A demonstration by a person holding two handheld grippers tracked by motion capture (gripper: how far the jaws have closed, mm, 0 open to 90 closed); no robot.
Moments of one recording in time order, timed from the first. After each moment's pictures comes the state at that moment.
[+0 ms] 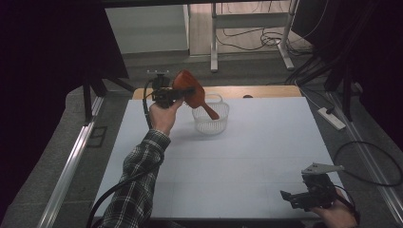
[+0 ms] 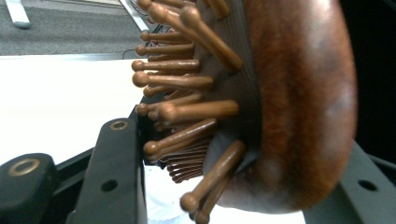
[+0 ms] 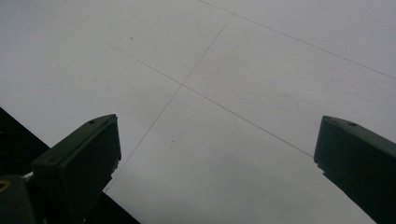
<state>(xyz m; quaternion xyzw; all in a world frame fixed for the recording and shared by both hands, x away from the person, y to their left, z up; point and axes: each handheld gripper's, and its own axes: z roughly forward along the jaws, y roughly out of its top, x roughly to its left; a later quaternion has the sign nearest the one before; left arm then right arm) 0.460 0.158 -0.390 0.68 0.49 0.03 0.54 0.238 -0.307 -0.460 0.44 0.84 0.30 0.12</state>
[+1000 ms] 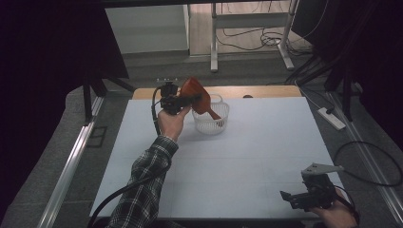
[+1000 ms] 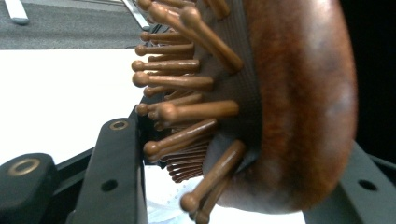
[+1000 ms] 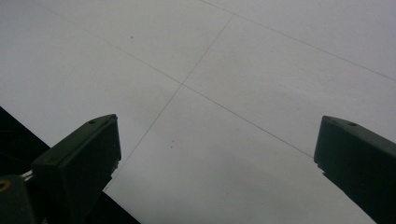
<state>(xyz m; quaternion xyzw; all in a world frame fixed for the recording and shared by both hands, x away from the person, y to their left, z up) 0.457 0.137 -0.413 0.68 0.50 0.03 0.54 0.238 -0.307 -0.460 0.44 0.84 0.30 0.13</state>
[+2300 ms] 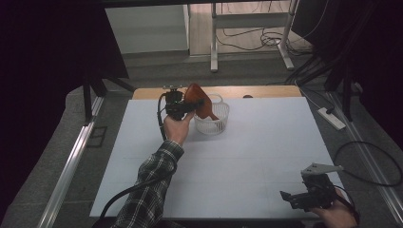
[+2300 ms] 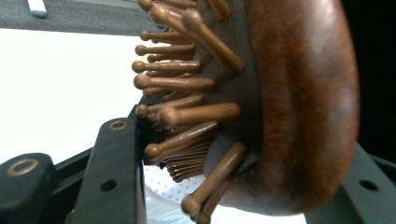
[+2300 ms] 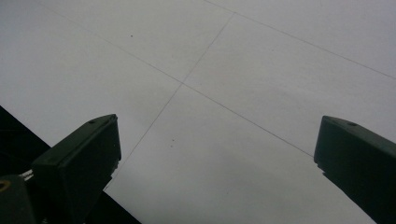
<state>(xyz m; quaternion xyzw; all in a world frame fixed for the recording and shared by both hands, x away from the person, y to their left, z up) 0.456 0.125 -0.440 0.67 0.52 0.04 0.53 0.238 -0.307 -0.460 0.44 0.84 0.29 0.13</state>
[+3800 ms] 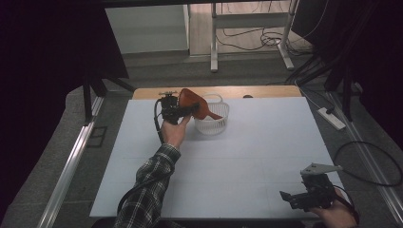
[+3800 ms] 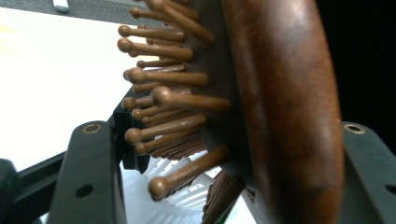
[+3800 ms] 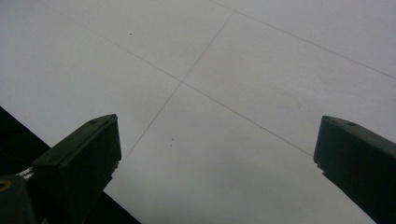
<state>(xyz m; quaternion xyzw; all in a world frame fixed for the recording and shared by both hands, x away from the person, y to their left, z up) 0.455 0.138 -0.461 0.66 0.55 0.06 0.51 0.238 -0.305 -0.460 0.44 0.84 0.29 0.13</state>
